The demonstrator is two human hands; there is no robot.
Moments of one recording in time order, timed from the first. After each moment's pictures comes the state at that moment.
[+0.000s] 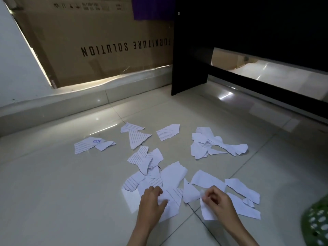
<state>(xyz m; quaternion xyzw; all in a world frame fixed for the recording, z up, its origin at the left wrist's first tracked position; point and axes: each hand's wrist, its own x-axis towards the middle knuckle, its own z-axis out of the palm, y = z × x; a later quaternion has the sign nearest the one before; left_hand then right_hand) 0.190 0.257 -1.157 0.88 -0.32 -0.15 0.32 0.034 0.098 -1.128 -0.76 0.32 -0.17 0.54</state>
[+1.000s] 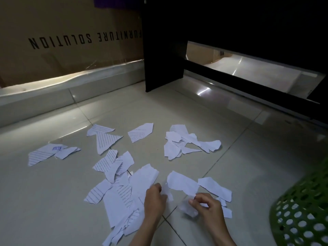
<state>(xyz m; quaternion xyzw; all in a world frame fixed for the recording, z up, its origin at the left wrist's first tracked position) 0.151 0.138 -1.169 0.87 -0.21 -0.25 0.36 0.005 0.066 -1.135 -0.66 0.41 -0.27 0.57</state>
